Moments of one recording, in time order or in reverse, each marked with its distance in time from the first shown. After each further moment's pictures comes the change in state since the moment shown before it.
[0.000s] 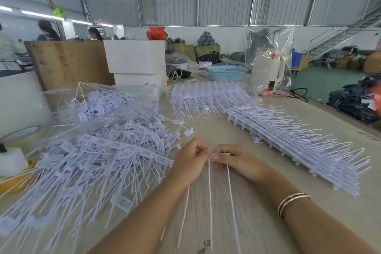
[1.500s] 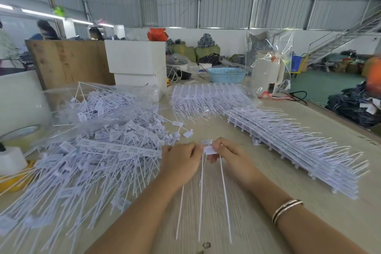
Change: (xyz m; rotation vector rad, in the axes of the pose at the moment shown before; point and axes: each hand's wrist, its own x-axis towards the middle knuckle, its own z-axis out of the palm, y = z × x) left_hand 0.007 -0.007 -0.019 0.557 0.034 0.176; right_hand 0.006 -0.005 0.019 0.136 0.226 -0.141
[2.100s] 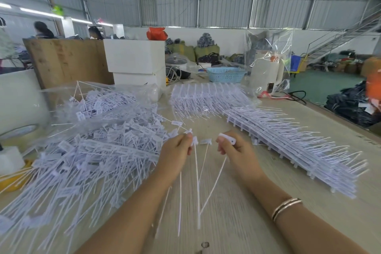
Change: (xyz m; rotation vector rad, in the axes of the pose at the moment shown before) left_hand 0.004 0.002 -0.012 -0.663 0.082 -0.215; right_hand 0.008 0.018 -0.010 -0.111 0.268 -0.119
